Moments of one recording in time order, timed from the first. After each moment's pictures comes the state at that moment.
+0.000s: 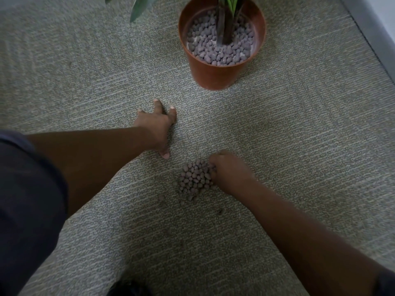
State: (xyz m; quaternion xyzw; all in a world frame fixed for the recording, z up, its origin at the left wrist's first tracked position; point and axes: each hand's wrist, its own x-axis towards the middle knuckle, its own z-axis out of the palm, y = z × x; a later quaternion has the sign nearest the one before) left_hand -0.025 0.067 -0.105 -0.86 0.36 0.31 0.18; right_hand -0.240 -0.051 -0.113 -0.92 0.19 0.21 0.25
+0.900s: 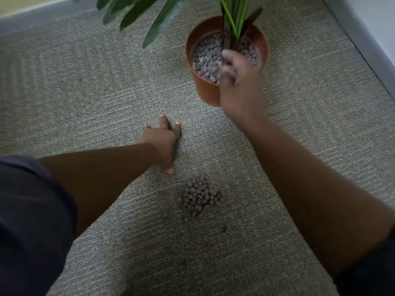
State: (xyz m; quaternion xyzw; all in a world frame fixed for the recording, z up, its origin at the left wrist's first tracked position) left_hand -0.025 0.067 -0.107 -0.86 0.36 0.31 0.18; right_hand -0.107 -0.122 -0.025 -0.82 0.29 -0.23 0.44
